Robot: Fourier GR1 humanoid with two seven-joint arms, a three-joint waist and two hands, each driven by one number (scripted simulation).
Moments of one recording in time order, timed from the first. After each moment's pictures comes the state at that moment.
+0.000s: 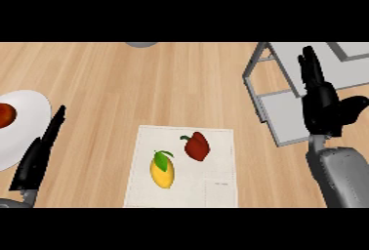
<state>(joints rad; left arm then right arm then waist) -0.04 0.60 -0.28 -1.36 0.10 0.32 -0.19 -0.36 -0.27 0.05 -1.47 -0.10 -0.27 0.03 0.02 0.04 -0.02</state>
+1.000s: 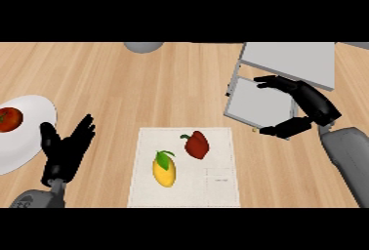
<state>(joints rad) -0.08 0.40 -0.20 -1.31 0.40 0.20 0.20 -0.49 -0.47 0.20 -1.13 0.00 0.26 -0.21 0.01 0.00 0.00</state>
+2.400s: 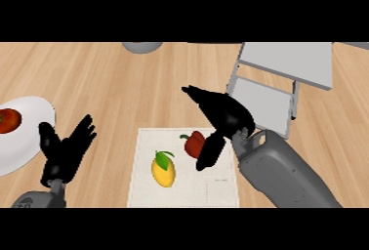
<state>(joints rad) -0.07 0.35 -0.14 -1.32 0.35 0.16 0.23 -0.66 -0.18 0.50 -1.49 0.30 0.32 0.74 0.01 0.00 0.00</state>
